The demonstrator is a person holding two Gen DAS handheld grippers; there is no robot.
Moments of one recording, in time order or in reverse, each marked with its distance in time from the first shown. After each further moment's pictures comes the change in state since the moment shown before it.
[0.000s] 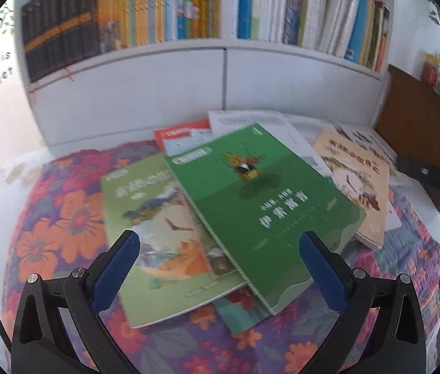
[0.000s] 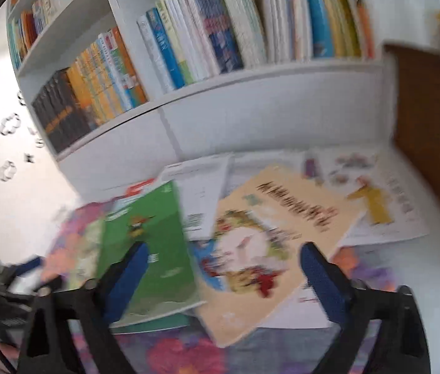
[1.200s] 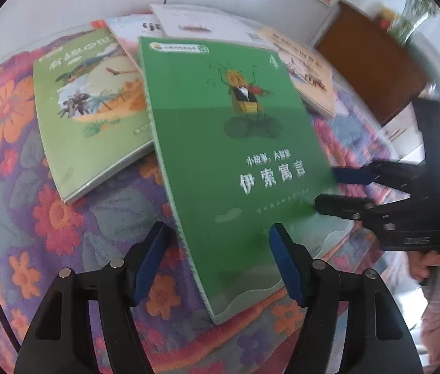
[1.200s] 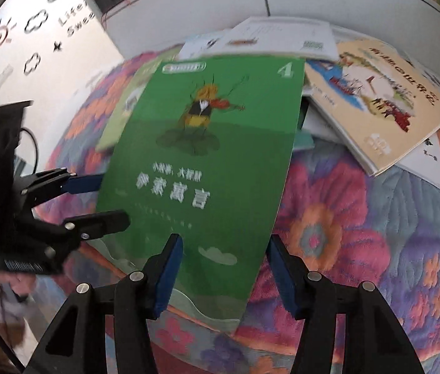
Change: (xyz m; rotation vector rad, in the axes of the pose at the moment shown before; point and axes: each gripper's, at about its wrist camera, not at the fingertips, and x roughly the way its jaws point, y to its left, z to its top) left arm 0.011 0.033 -0.085 0.034 0.325 -0.390; right arm 0.033 0.090 -0.130 -0.221 0.488 0.076
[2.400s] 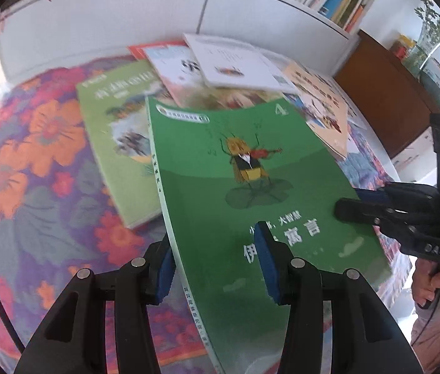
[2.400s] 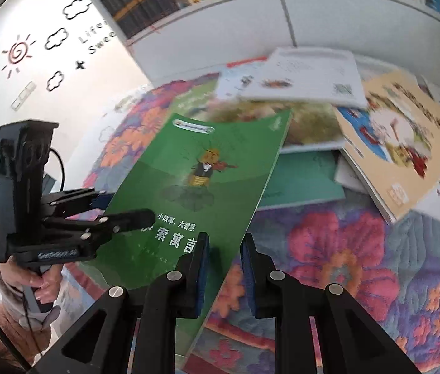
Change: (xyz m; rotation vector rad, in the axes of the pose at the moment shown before) left arm -0.052 0.021 0.018 -0.059 -0.057 0.114; right arm -0.032 0.029 0.028 0.000 -0.099 0.133
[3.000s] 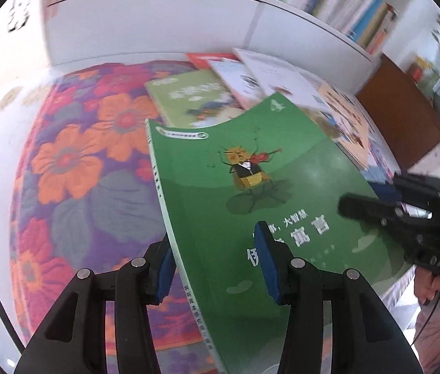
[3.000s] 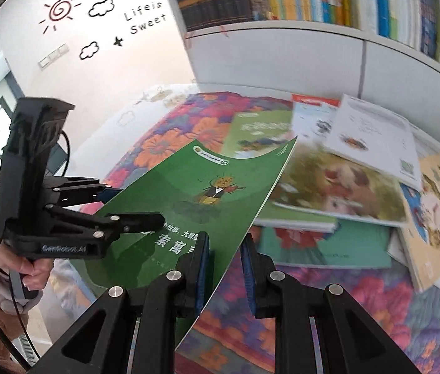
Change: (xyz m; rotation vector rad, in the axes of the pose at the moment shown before) left arm -0.050 0.072 -0.013 -0.095 -0.037 0.062; right arm 0.019 0.099 0.030 -0.230 -0.040 -0.007
